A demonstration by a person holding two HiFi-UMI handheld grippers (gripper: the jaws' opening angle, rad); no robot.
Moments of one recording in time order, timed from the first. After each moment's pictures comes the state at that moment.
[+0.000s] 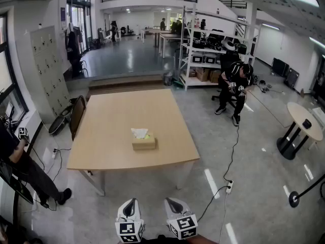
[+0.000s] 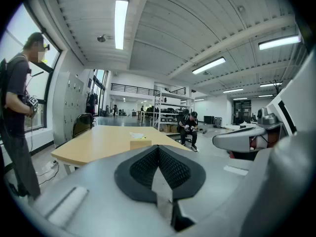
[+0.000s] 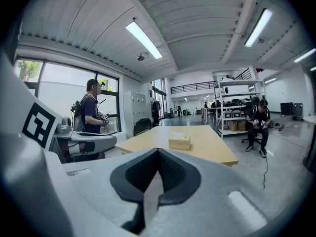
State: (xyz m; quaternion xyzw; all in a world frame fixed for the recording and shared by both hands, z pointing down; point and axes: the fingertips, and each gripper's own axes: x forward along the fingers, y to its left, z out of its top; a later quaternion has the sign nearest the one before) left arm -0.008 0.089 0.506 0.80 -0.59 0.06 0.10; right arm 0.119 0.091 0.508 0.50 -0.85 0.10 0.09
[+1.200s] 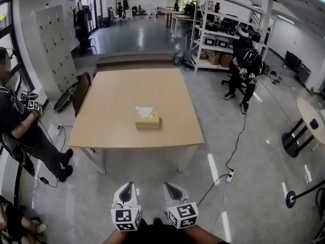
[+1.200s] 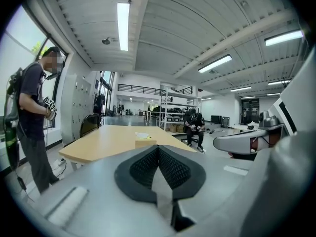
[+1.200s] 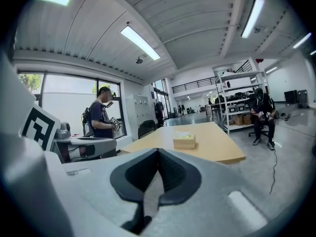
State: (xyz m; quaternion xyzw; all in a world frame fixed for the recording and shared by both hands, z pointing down) left arm -0.009 0.096 0.495 0.77 -0.63 0.05 0.10; right arm 0.120 0.092 0.501 0.48 -0.87 0.13 0.07
